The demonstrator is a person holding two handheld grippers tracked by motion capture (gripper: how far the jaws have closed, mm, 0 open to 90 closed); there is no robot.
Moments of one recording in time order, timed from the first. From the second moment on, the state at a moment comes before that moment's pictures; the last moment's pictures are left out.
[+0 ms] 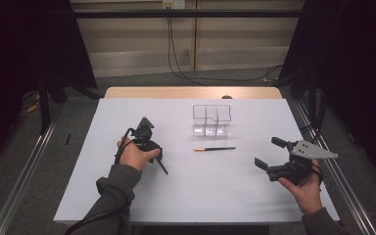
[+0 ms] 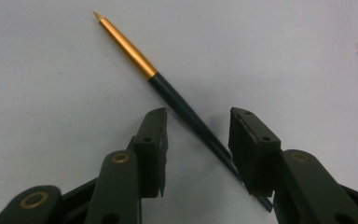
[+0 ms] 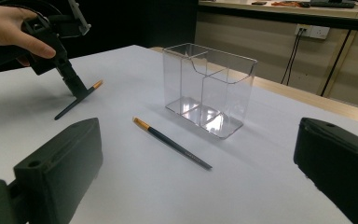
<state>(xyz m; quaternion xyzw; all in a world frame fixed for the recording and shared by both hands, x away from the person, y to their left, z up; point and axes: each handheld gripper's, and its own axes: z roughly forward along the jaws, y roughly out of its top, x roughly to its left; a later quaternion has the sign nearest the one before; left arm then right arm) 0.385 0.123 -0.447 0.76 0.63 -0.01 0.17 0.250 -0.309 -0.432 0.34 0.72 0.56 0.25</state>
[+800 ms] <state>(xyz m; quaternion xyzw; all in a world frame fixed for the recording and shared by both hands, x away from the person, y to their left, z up) 0.380 0.130 -0.448 0.79 0.59 0.01 0.16 0.251 -0.309 -0.433 0.34 0.72 0.56 0.25</state>
